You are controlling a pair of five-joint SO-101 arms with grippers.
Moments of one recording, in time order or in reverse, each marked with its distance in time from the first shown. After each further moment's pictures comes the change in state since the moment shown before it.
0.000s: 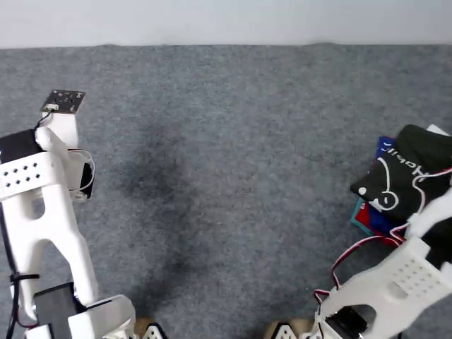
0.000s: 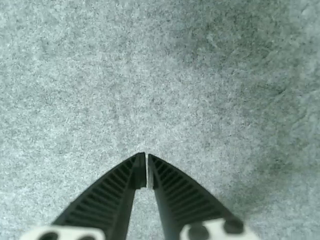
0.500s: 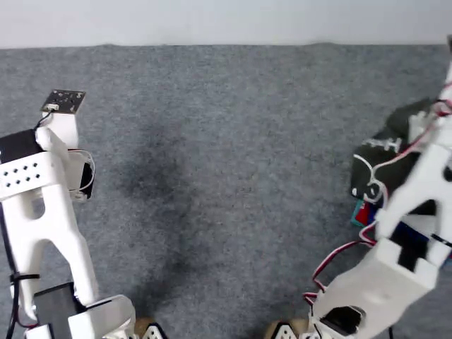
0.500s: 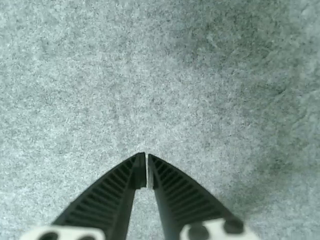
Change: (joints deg) left arm 0.0 0.0 0.0 0.0 0.0; right arm -11.3 -5.5 4.1 0.0 -7.0
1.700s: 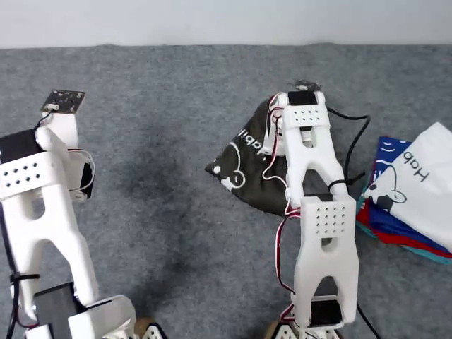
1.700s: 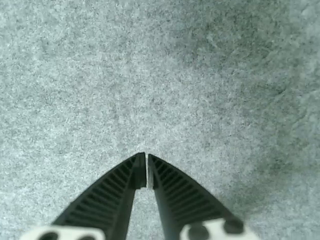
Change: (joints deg) left arm 0.0 0.0 0.0 0.0 0.0; right arm -38.5 29.6 -0.4 -6.9 -45.5
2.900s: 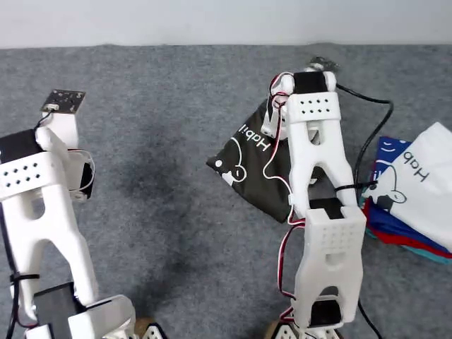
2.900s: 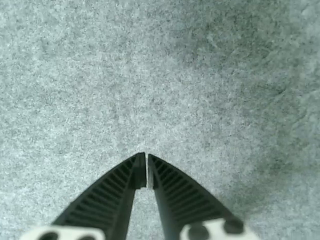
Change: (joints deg) left arm 0.0 0.0 0.0 0.0 0.0; right arm -1.1 -12.4 -0.3 5.6 -16.7
